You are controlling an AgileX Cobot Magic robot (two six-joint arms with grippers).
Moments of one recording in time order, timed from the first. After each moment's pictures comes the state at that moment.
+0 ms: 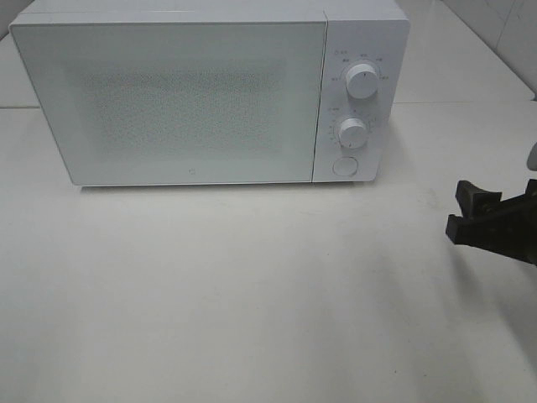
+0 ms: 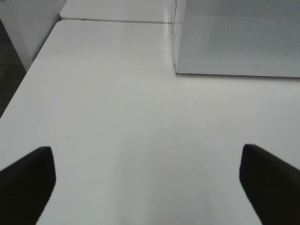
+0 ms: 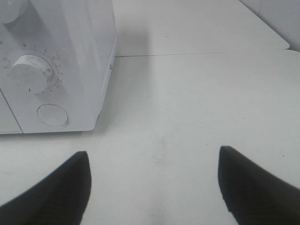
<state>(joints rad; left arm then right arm) 0.05 0.00 -0.52 -0.05 1.08 0.05 0.38 1.59 -0.10 0.43 -1.19 -0.10</state>
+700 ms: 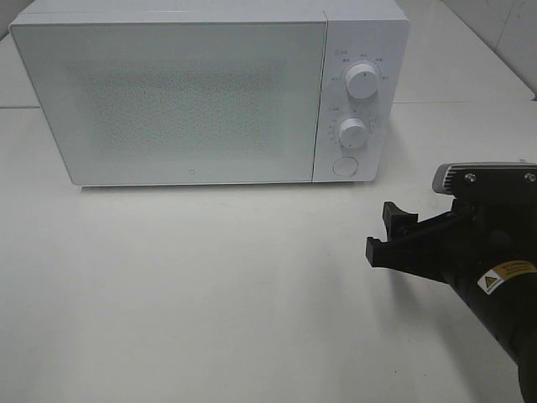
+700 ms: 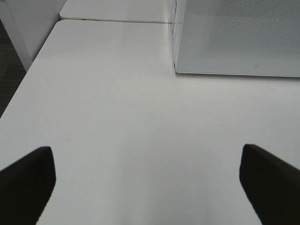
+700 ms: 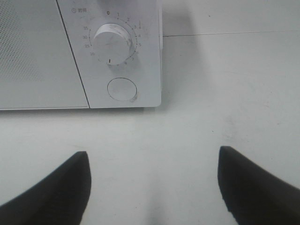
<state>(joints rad) 0.05 0.00 -0.52 -0.05 1.08 0.05 0.81 1.72 -0.22 0.83 -1.21 -0.12</state>
